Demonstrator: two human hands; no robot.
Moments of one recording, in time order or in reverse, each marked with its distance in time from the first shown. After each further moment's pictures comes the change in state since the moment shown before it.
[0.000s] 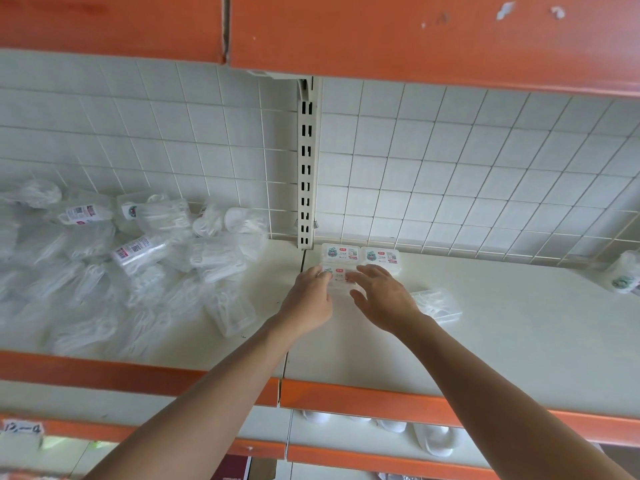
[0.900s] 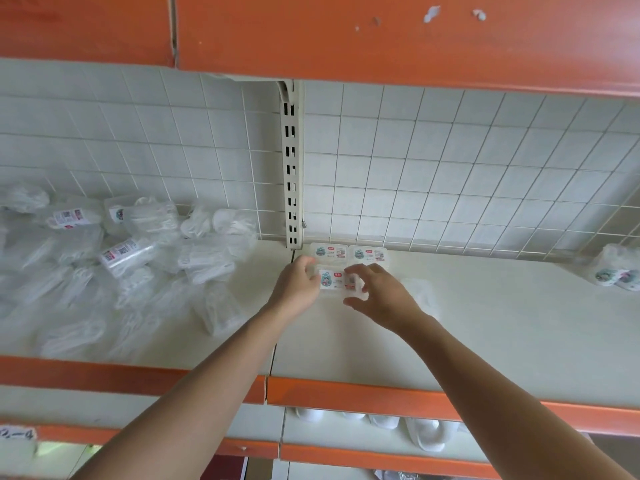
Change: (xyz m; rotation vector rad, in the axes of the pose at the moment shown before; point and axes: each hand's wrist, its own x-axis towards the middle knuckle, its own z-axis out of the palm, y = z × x) left_hand 0.005 0.015 -0.012 -0.425 0.123 -0.244; right_hand -0.017 0.016 -0.014 0.249 0.038 0.008
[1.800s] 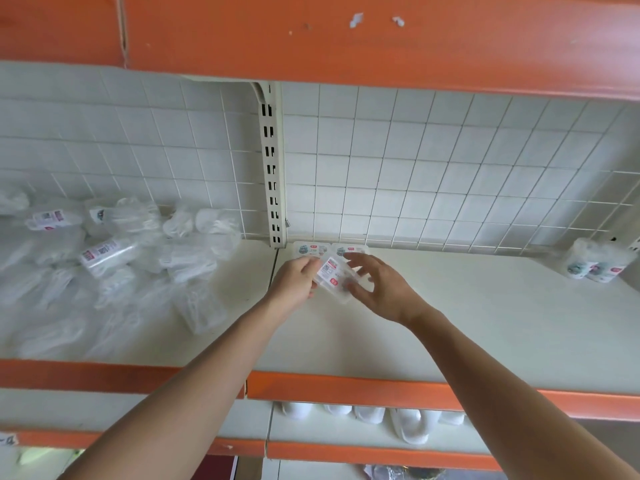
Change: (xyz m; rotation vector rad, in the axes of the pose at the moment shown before) left_hand -0.011 0.023 0.017 -0.318 -0.071 0.013; right_hand -0.016 0.023 -0.024 0.172 0.119 -0.146
